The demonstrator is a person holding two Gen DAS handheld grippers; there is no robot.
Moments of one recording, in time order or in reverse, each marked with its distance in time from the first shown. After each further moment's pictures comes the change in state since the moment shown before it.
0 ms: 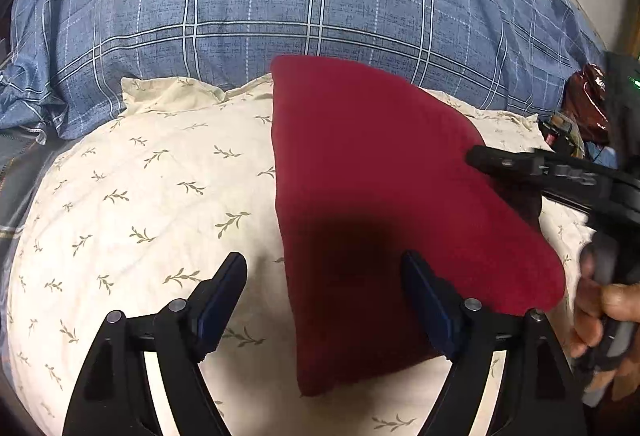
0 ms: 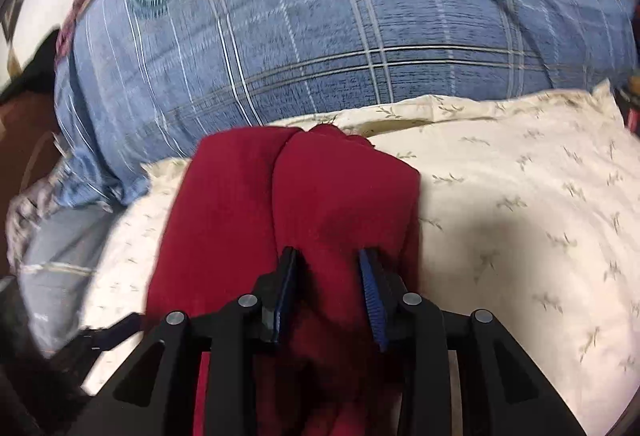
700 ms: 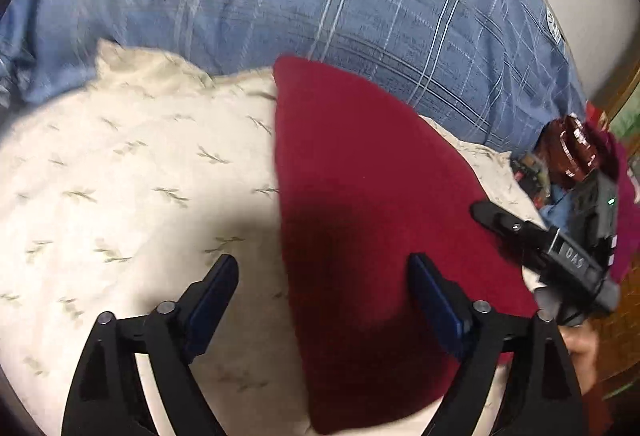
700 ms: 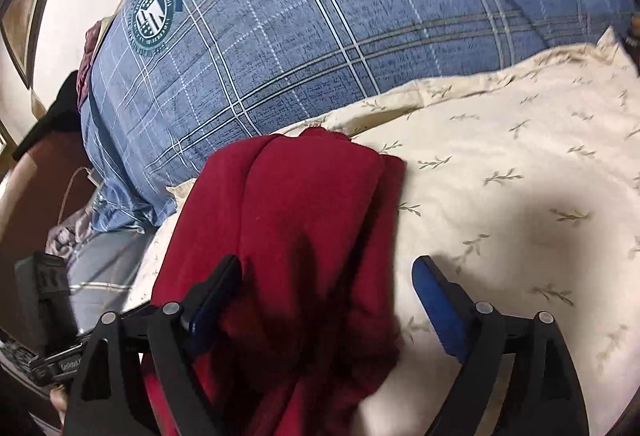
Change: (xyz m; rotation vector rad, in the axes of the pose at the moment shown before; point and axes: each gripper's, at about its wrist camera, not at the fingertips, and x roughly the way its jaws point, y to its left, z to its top) left arm 0.031 0.052 0.027 -0.165 0.051 -0.253; right arm 0.030 -0.040 -0.001 0.064 -0.003 0.192
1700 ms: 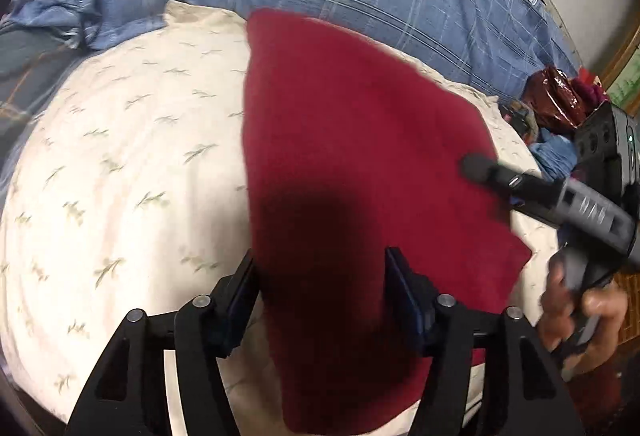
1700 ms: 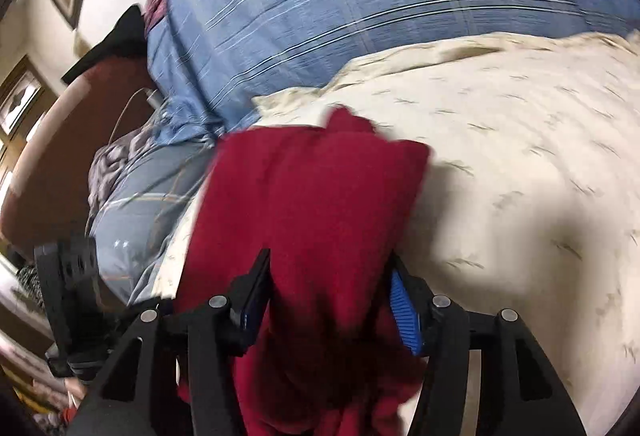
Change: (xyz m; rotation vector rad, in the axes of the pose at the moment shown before) left arm -0.118 0.004 -0.123 0.049 0.020 0.102; right arm -0.066 0.086 -0.097 -0.079 0.083 0.074
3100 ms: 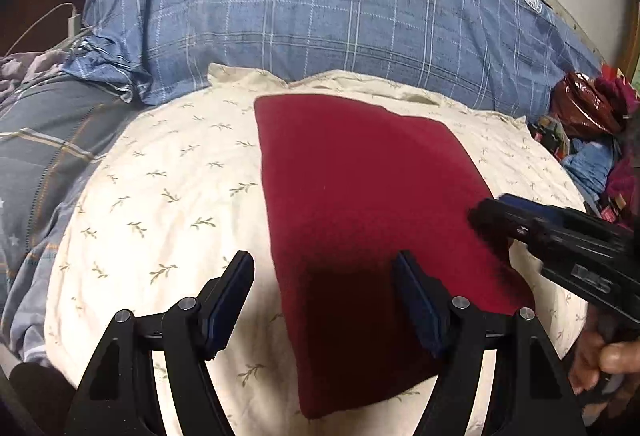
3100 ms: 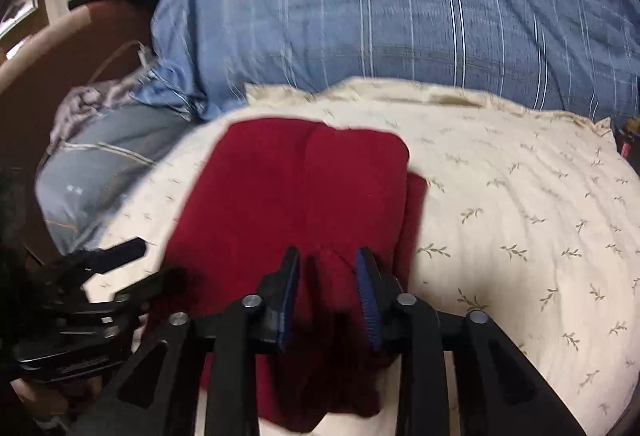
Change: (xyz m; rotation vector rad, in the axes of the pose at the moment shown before) left arm -0.047 -0.051 -0.035 0.072 -0.175 0.211; right arm -0.026 0.065 -0.048 -0.306 -0.059 -0.235
